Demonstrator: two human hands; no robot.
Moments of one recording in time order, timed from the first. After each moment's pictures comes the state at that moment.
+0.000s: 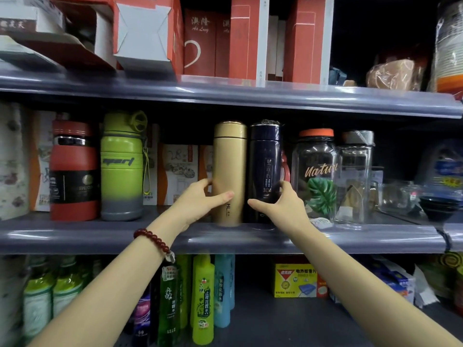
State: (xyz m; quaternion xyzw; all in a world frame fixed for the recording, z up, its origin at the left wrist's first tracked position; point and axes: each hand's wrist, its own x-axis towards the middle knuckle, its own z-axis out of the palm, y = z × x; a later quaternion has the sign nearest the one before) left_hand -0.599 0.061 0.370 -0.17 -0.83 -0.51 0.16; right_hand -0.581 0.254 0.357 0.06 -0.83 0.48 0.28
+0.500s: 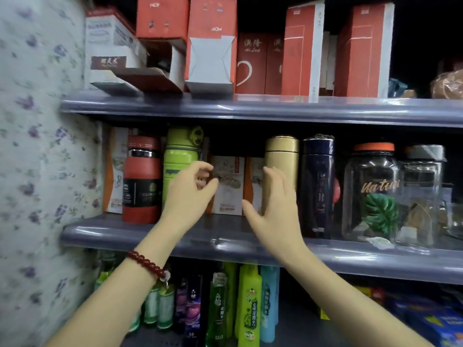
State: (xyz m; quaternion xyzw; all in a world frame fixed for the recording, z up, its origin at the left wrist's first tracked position) left_hand -0.552 -0.030 0.390 -0.11 -0.78 -0.42 0.45; right_hand -0.553 0.140 0.363 0.23 -0.80 0.33 0.45
